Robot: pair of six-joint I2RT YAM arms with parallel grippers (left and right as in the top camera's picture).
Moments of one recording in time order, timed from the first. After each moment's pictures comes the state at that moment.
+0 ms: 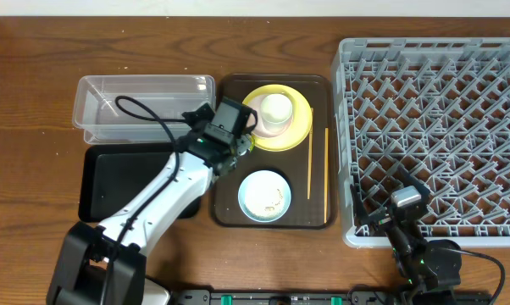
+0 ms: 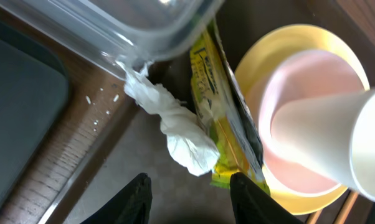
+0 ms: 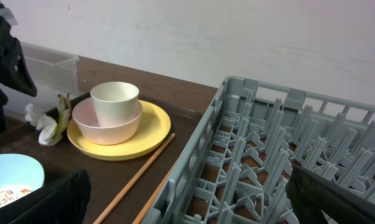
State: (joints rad) left arm -0.50 1.57 1.01 -0.53 -0.22 -1.09; right arm 0.15 0.02 0.01 -0.05 -0.21 -0.08
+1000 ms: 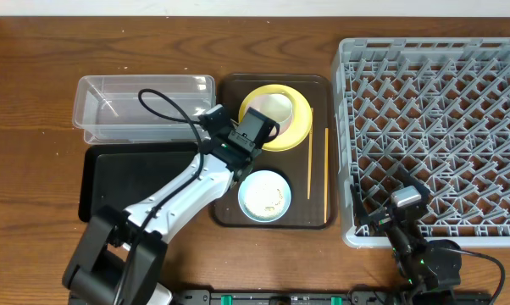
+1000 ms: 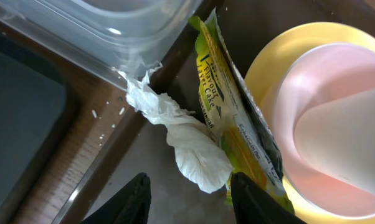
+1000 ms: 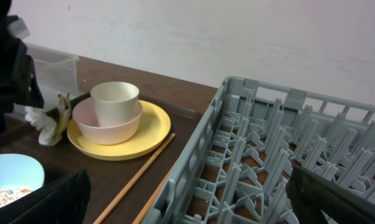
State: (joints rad) left arm -0.59 1.65 1.01 -0.49 -0.40 -1.09; right arm 0.15 0.02 0.01 -0.05 -0.21 -0.08
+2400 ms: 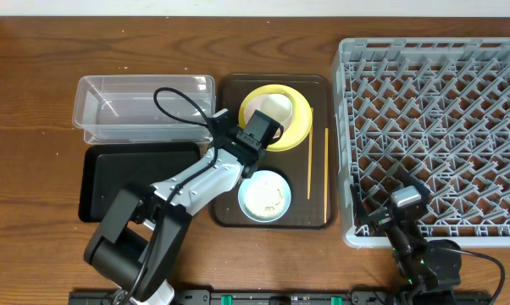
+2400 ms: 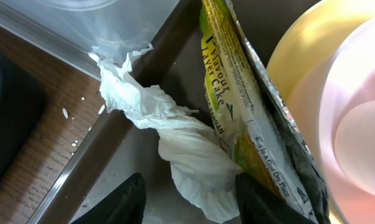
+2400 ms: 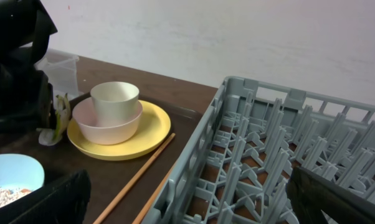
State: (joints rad) left arm -0.59 1.79 1.01 -0.41 -0.40 -1.09; right arm 0.15 0.02 0.01 -0.05 -0.21 -0.08
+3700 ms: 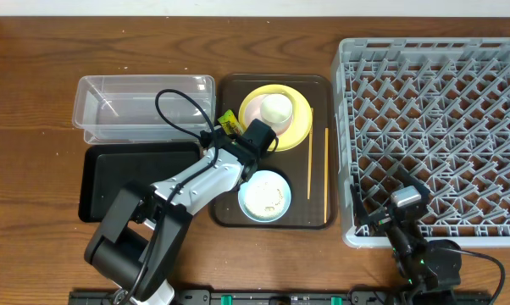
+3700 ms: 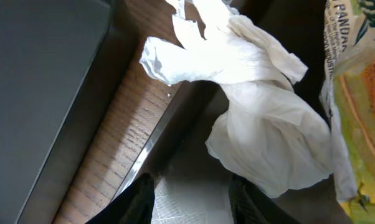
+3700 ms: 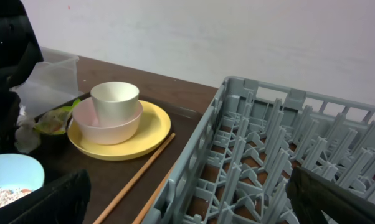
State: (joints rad) left arm -0.59 1.79 1.01 -0.68 -0.37 -1.09; right arm 0.15 0.02 0.01 -0.05 -0.21 -0.08
